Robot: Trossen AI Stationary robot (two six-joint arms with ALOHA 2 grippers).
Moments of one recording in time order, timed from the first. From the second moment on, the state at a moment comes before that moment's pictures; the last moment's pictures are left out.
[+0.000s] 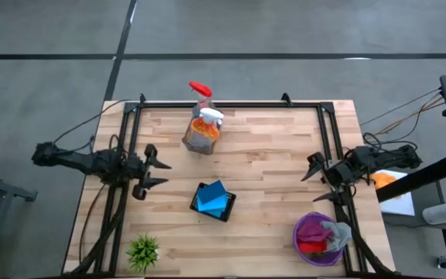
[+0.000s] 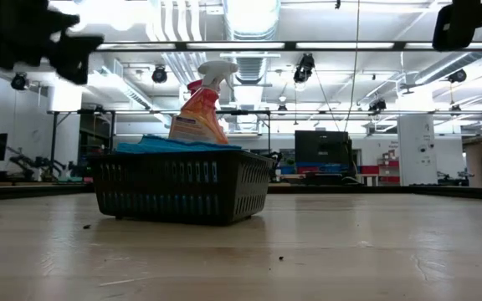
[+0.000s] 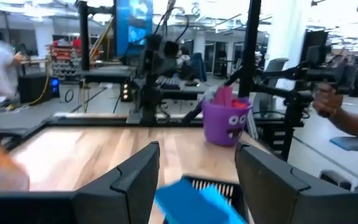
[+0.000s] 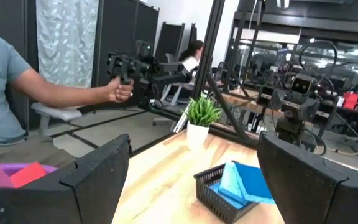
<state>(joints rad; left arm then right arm) -0.21 0.18 0.08 0.17 -0.07 -0.03 0.24 0.00 0.15 -0.04 -0.30 -0.12</state>
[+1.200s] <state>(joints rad) -0.21 0.02 0.02 -0.02 -0.12 0.00 0.23 0.12 0.04 -0.04 0.06 -0.06</state>
